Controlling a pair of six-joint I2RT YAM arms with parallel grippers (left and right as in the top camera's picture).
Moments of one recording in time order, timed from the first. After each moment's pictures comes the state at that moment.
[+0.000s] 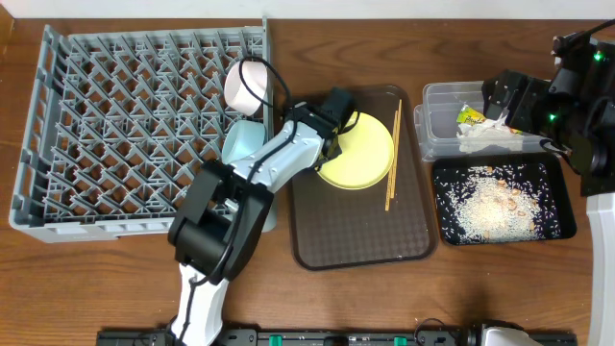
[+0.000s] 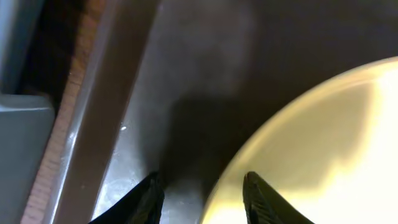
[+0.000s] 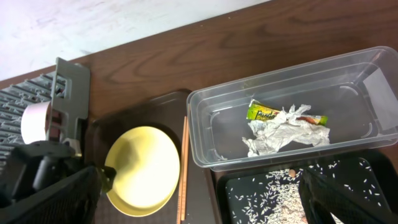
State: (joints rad) left arm -0.57 2.11 1.47 -0.71 -0.22 -1.01; right arm -0.10 1.34 1.56 -0.98 -0.21 0.25
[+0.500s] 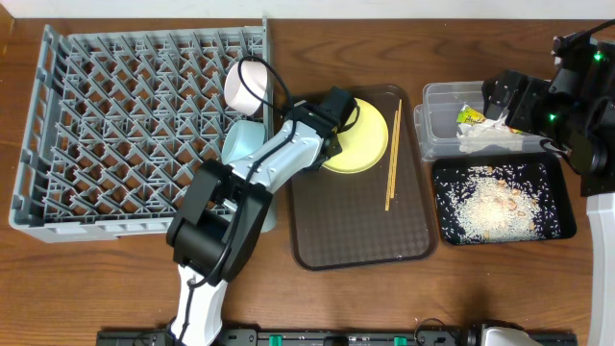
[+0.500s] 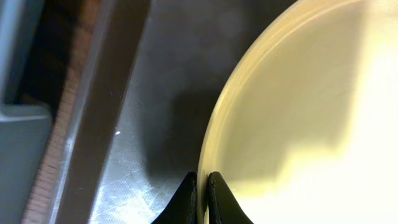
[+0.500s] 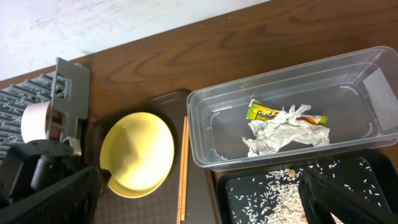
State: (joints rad) left arm -0.56 2.10 1.47 -0.69 -0.21 -0.96; right arm -0.10 1.34 1.56 -0.98 -0.21 0.25
